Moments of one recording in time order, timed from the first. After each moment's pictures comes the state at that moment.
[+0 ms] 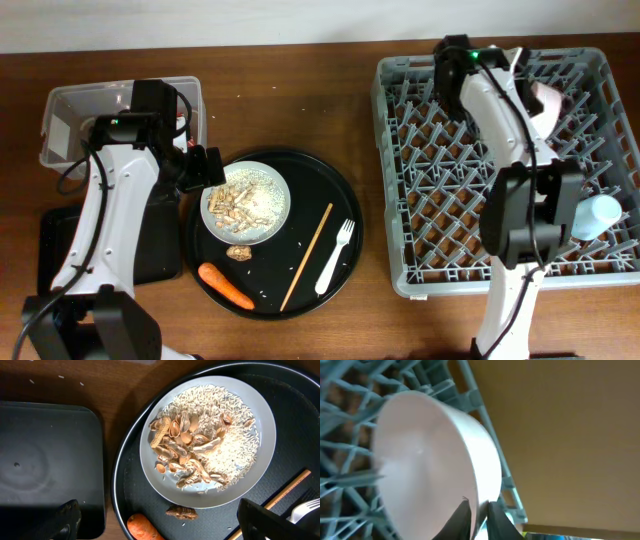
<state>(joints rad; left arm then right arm) 0.00 1.68 1.49 -1.21 0.01 -0.23 0.08 2.23 1.98 -1.29 1.15 0.41</state>
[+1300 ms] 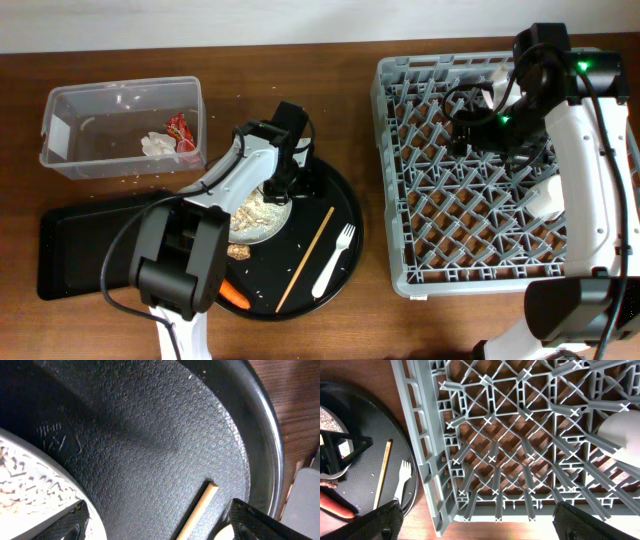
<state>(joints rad) -0.41 2.06 1.48 -0.88 0.28 -0.31 -0.04 1.77 1.92 -1.58 -0.15 0.09</state>
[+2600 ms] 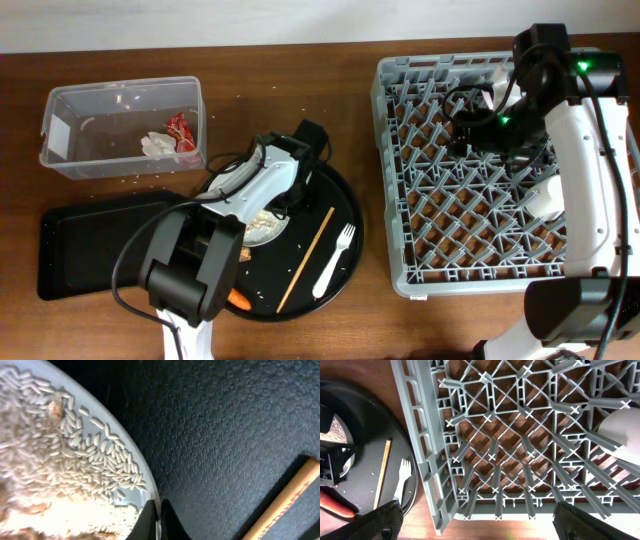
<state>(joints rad) -0.50 2.06 1.45 -0.98 -0.04 -0.25 -0.04 1.77 1.92 -1.59 -0.15 0.09</state>
